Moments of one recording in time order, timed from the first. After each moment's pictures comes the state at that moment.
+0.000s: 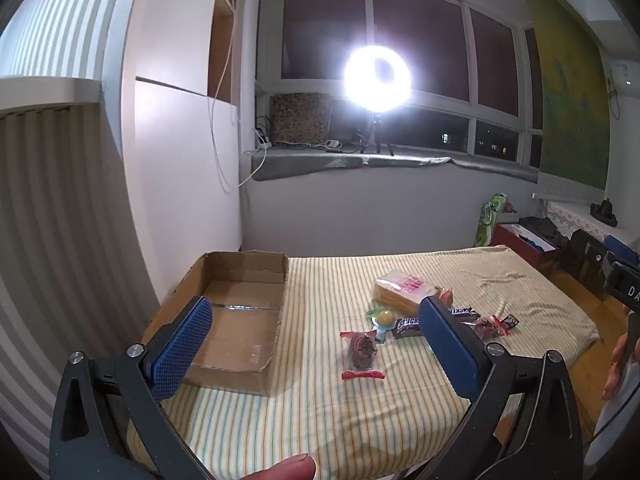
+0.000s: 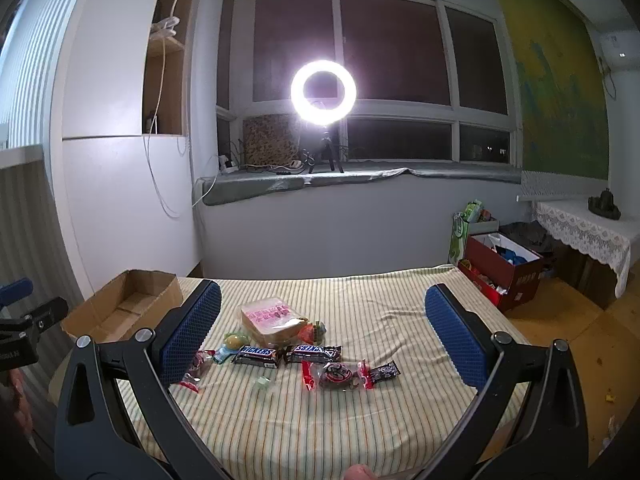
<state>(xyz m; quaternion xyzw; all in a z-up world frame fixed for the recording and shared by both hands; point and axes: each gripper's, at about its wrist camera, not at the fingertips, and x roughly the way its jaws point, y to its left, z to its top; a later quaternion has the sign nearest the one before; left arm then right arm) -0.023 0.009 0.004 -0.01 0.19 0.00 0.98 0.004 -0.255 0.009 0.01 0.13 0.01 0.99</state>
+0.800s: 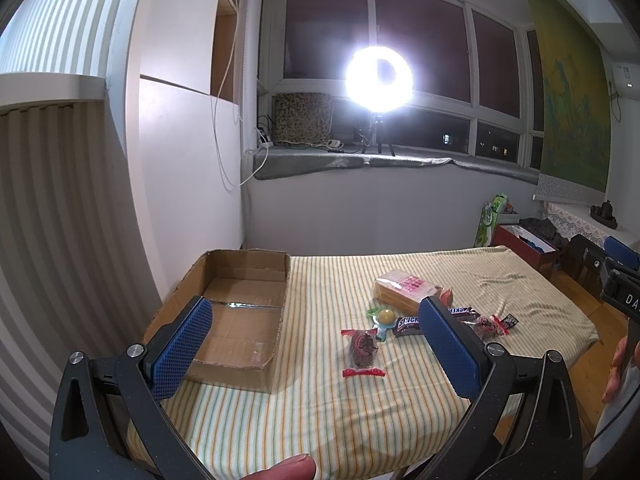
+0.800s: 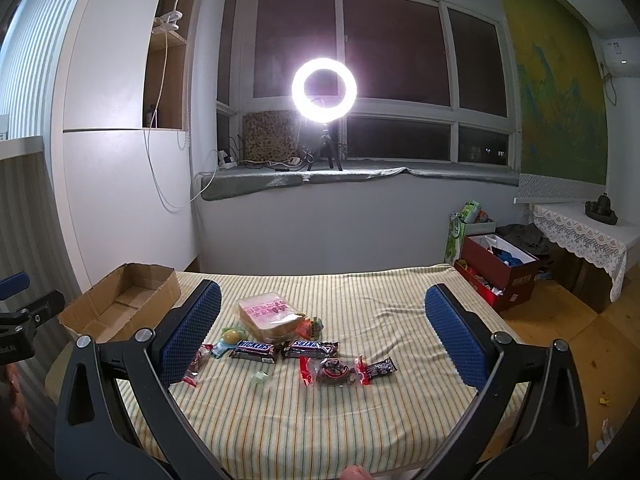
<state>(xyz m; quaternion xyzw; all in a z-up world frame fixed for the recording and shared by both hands) -0.025 0.012 0.004 -0.01 0.19 0.00 0.98 0.000 -0.251 0.011 0.01 0.13 0.01 0.99</state>
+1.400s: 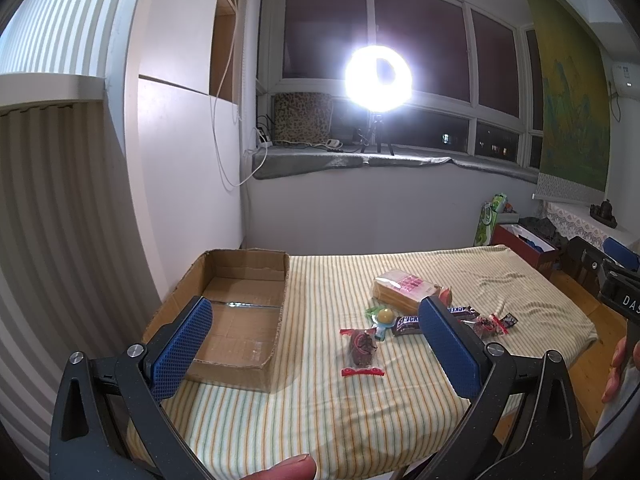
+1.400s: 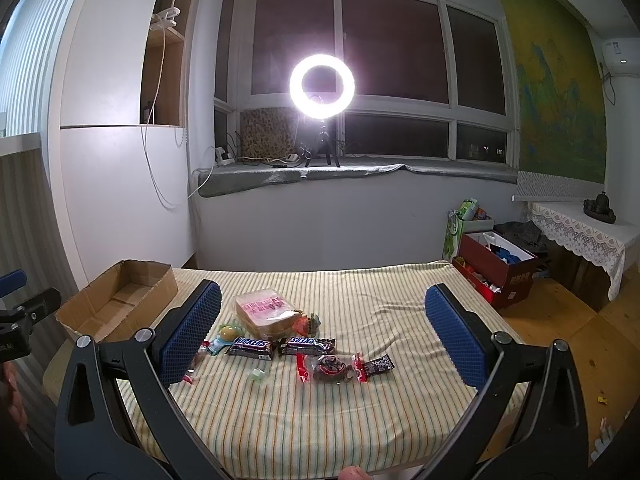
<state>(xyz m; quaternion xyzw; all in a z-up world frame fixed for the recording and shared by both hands) -0.026 0.012 0.003 -0.01 0.19 0.00 0.98 -0.001 -0.254 0.010 0.01 0.14 0.01 0.99</state>
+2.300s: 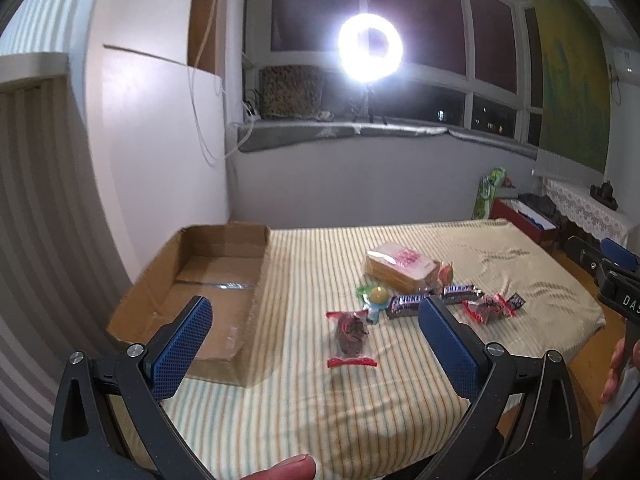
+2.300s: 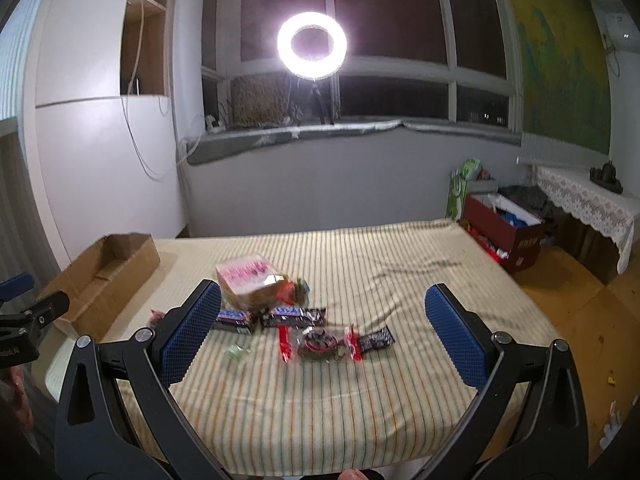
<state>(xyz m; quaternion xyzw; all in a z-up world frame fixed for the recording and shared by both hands) 0.011 -0.008 -0.028 0.00 0.24 -0.01 0.97 0.046 -0.275 -0.035 0.07 0.19 0.02 0.98</state>
